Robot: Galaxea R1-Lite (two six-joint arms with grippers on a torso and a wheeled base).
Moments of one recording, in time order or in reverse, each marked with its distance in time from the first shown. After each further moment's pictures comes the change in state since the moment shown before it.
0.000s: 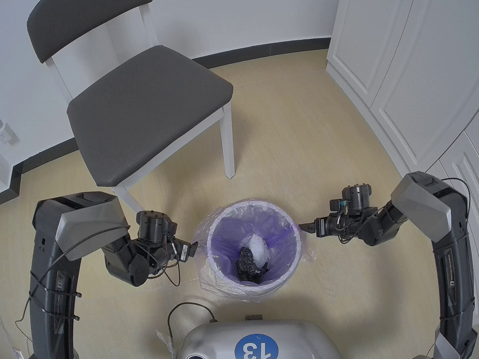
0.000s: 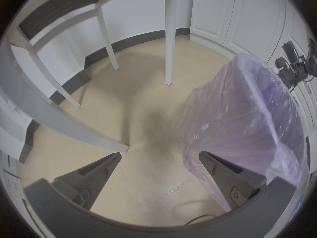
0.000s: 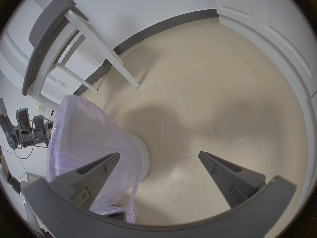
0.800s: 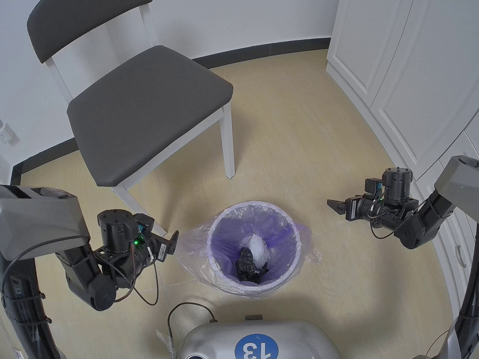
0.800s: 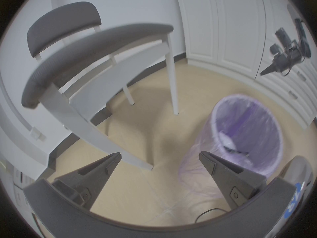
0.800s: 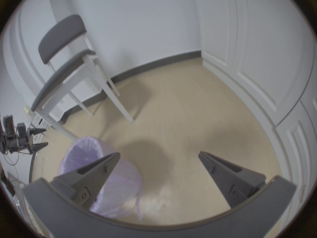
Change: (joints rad) left arm -0.044 -0.333 0.431 -0.348 0.062 0.133; right arm -0.019 -0.351 0.419 -0.357 -0.145 -0.008
